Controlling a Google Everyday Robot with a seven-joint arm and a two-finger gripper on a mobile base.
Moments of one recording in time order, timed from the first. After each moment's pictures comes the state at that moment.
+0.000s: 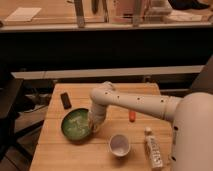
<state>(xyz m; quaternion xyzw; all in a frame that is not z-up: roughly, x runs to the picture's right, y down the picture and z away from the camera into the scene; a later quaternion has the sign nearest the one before) -0.073 0.222 0.785 -0.32 -0.34 -0.43 0.77</state>
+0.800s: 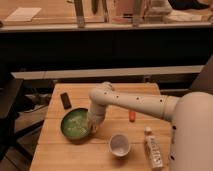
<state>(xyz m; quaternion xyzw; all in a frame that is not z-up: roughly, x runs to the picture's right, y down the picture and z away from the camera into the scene) -0.077 0.224 0.785 -0.33 -0.34 -0.40 0.79</state>
